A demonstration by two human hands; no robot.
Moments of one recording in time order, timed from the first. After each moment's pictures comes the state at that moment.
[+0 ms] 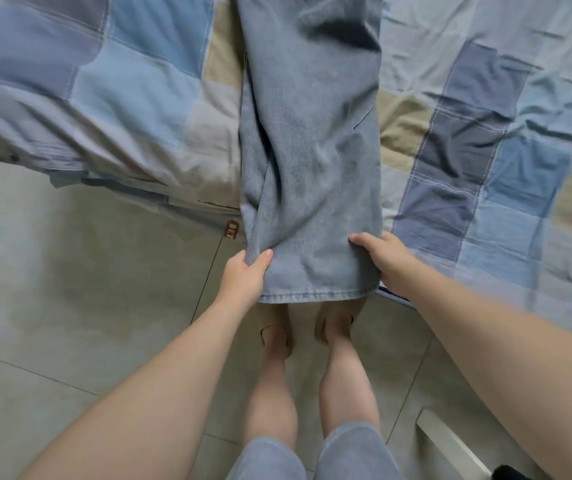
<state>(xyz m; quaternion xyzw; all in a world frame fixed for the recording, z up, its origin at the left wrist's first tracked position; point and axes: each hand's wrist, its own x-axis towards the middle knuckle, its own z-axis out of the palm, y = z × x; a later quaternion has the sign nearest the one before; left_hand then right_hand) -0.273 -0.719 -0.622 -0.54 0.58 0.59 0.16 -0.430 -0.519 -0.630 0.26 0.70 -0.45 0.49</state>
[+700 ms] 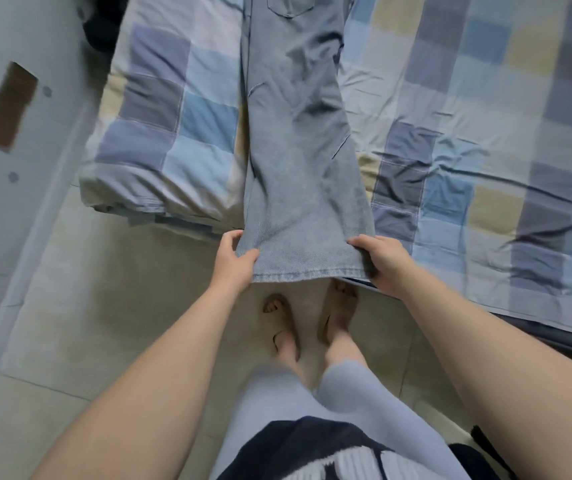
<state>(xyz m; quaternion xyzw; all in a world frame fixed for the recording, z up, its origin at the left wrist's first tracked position) -0.261 -0.774 -0.427 -0.48 0.63 0.60 0.10 -0.391 -0.544 -0.401 0.30 0.66 -0.55 0.42</state>
